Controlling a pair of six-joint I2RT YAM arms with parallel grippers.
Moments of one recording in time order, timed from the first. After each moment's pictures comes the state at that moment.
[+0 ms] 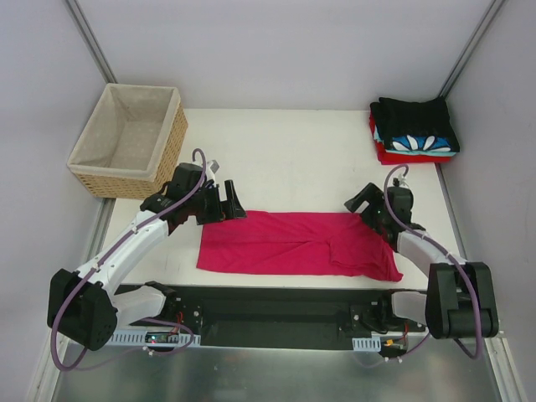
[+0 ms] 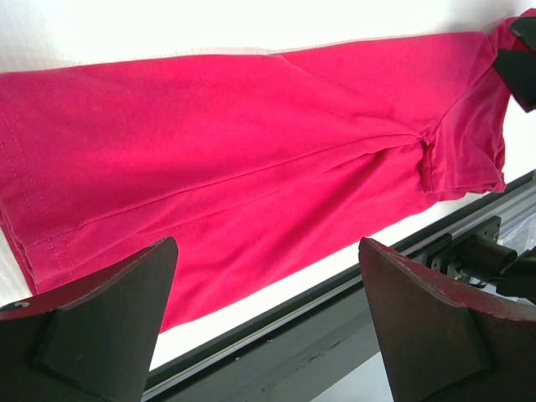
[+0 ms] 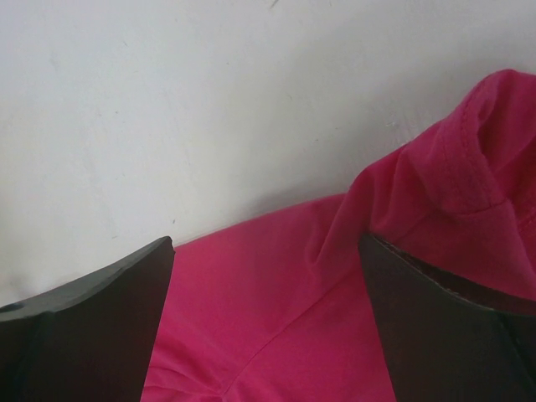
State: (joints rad) left arm -0.40 1.13 0.83 -0.53 0.34 -0.56; right arm 0.06 1.21 0.45 0.07 -0.12 0.70
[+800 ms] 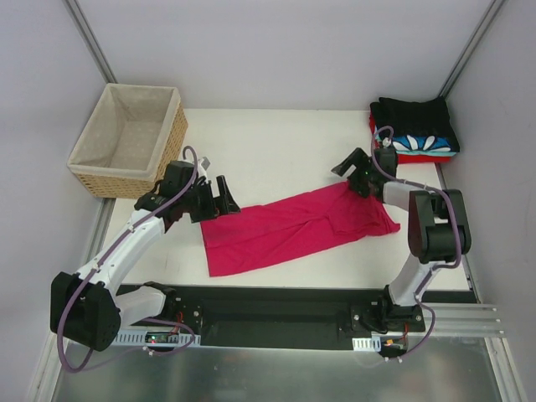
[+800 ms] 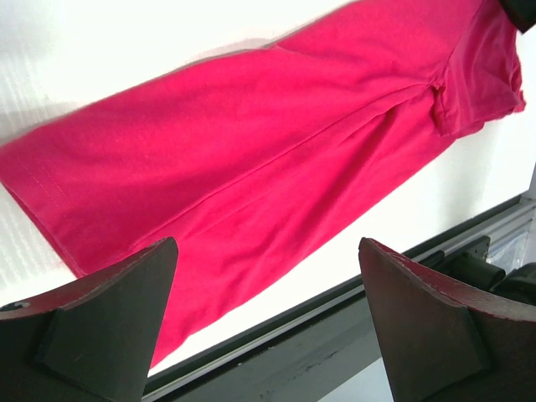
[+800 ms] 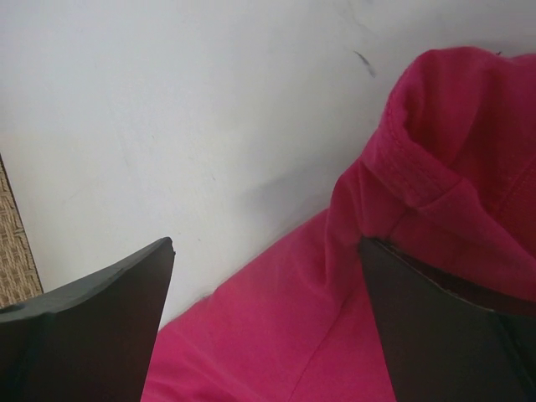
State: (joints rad) left arm -0.31 1.13 0.83 -0.53 0.37 -0.56; right arm 0.07 1.75 0.88 0.17 -0.22 0.77
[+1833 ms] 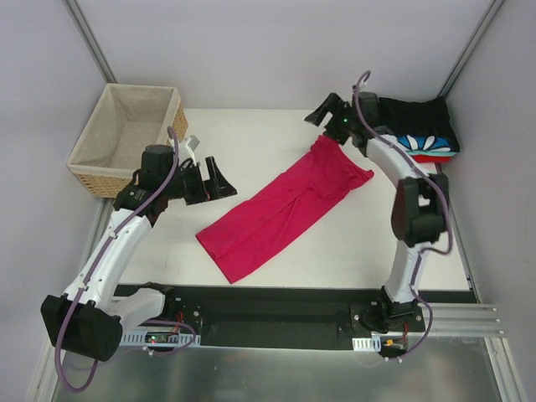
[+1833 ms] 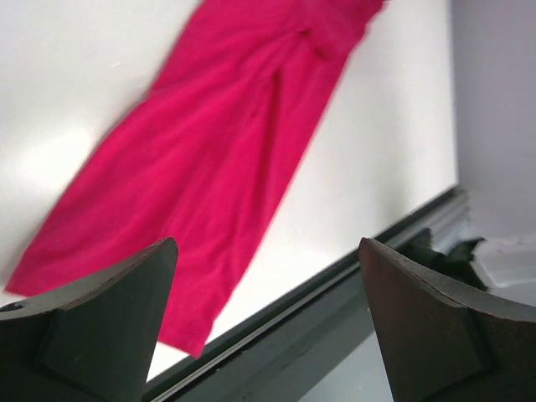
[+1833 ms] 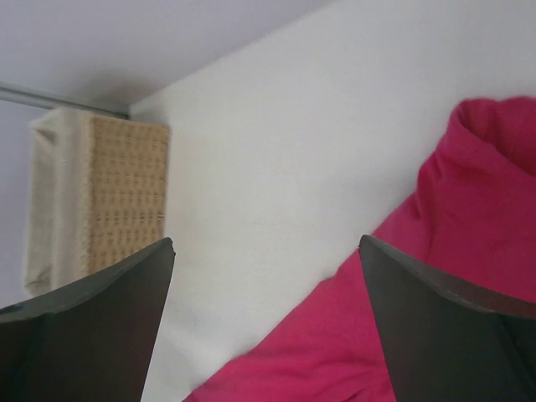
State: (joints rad) left arm -0.23 1.06 0.97 -0.58 0.50 -0.51; right arm 0.22 2.02 1.63 -0.12 -0.30 0.75
